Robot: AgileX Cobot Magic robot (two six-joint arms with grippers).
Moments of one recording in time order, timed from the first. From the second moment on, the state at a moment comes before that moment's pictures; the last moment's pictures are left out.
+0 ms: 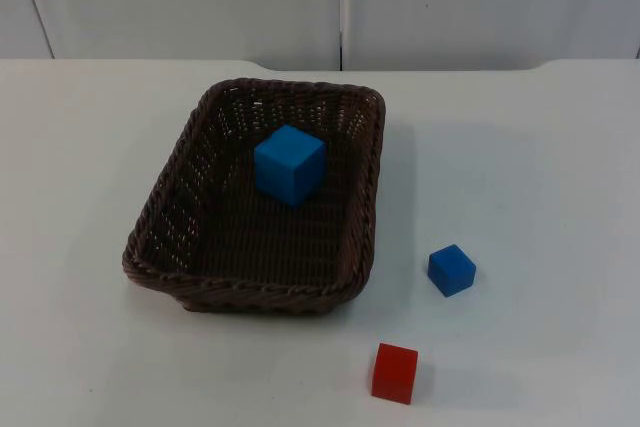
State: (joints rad) right arm 0.90 0.00 -0.56 0.00 1.18 -0.04; left arm -0.11 0.00 -0.50 -0.02 1.07 0.02
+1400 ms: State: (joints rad) right arm 0.90 0.00 -0.52 0.01 1.09 -0.03; left arm -0.11 0.00 -0.50 0.03 1.07 -0.01
